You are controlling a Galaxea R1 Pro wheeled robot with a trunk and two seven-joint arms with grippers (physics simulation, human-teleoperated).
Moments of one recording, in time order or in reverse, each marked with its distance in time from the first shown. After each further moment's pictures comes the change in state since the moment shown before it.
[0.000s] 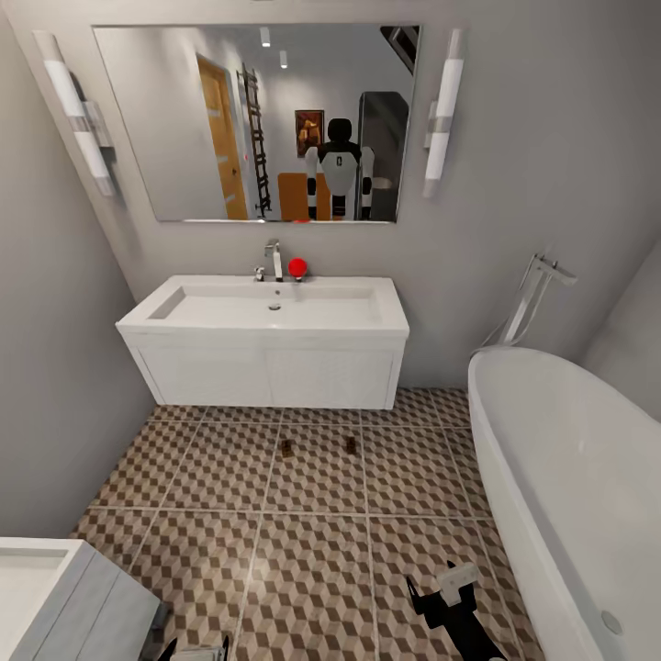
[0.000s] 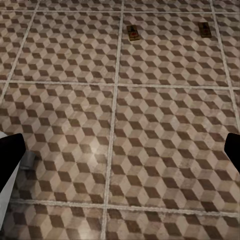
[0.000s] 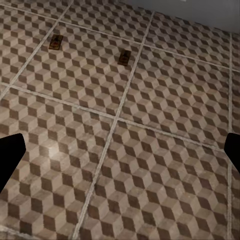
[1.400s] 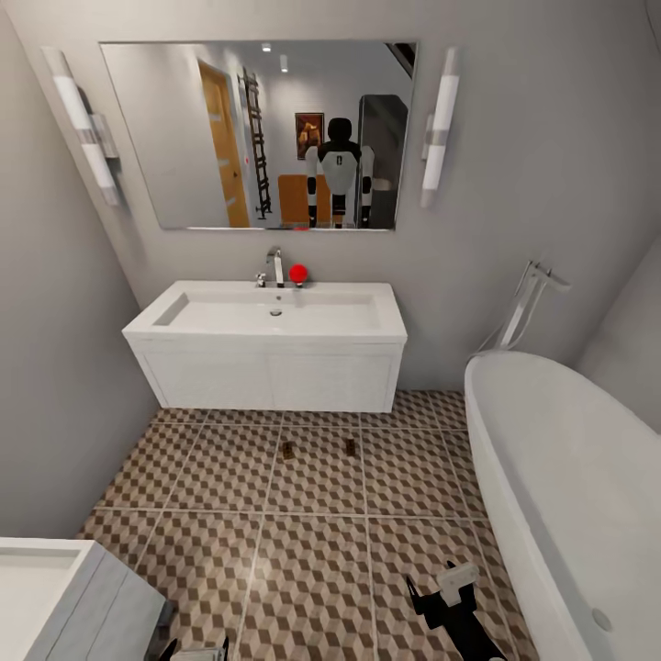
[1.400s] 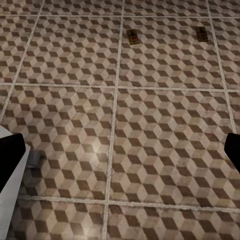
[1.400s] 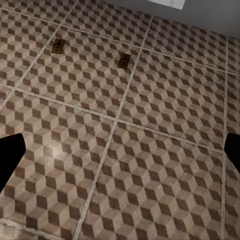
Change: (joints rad) left arm 0.000 0.000 0.000 0.001 0.000 0.000 0.000; right arm 0.000 0.000 0.000 0.000 0.000 0.002 0.000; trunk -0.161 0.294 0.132
